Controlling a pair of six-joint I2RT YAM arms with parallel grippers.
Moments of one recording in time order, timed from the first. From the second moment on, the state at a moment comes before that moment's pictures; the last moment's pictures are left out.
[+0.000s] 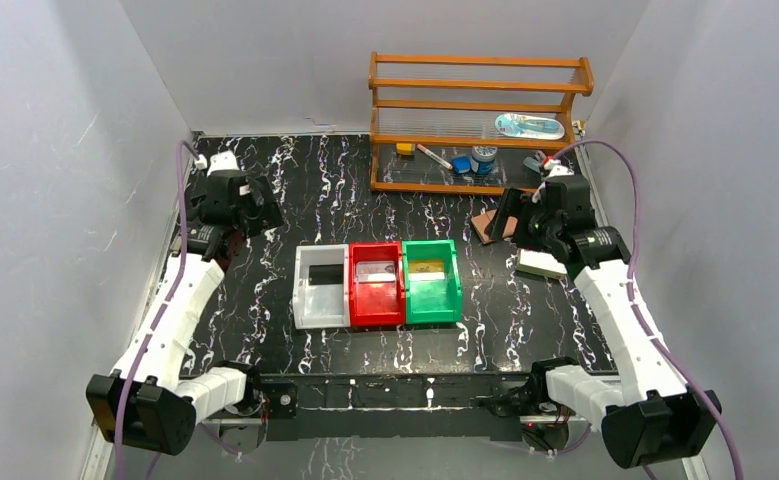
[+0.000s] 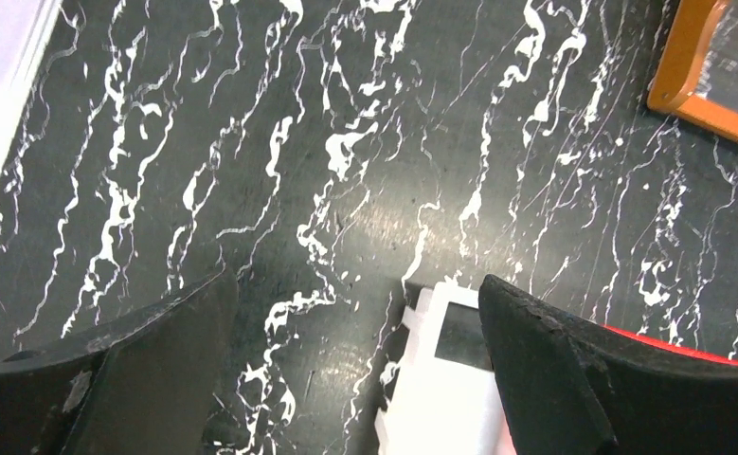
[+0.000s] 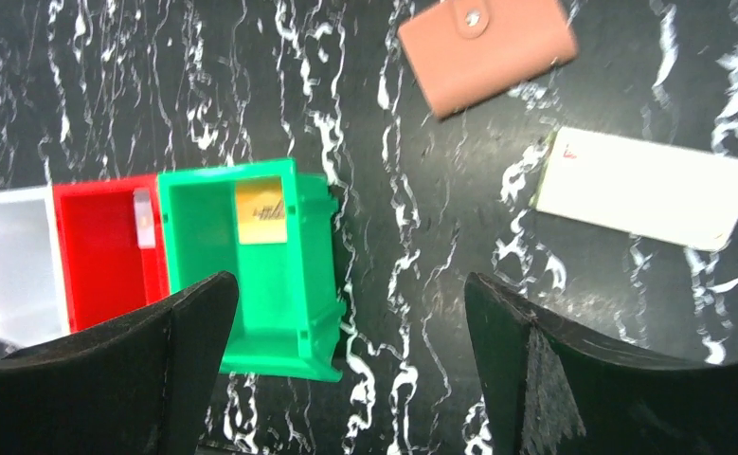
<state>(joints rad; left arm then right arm) -0.20 1.13 1.12 -0.68 -0.34 -0.36 0.22 1.06 1.09 -0.74 -0.06 0.38</state>
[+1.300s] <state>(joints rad) -0.13 1.05 0.77 -0.72 0.28 -0.63 0.38 1.22 0.68 -0.50 -0.58 0.66</state>
